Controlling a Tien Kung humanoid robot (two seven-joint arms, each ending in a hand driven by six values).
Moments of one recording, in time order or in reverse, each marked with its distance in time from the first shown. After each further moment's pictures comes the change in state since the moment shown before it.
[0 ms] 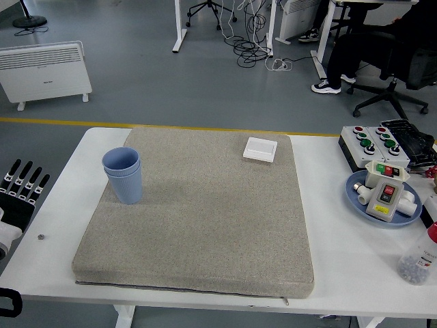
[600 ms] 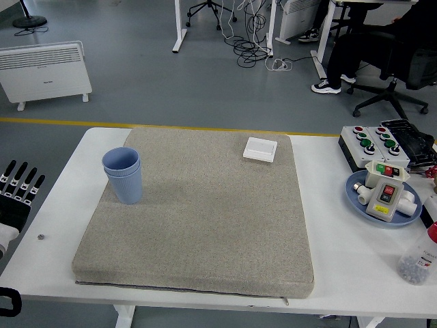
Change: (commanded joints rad) left arm -0.001 -0.007 -0.023 0.010 0.011 0.011 -0.008; right arm 0.012 -0.001 0.008 0.000 -0.007 0.000 0.000
